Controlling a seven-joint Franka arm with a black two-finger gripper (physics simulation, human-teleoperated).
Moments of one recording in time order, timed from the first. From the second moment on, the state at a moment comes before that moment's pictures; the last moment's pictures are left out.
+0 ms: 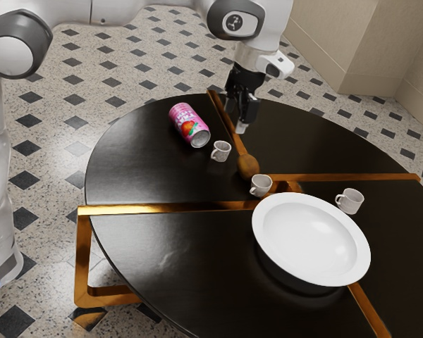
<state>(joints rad) 0.00 0.00 0.00 -1.57 0.00 1.56 0.00</state>
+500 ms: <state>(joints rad) 0.34 0.13 -0.03 -1.00 0.01 1.30 -0.03</state>
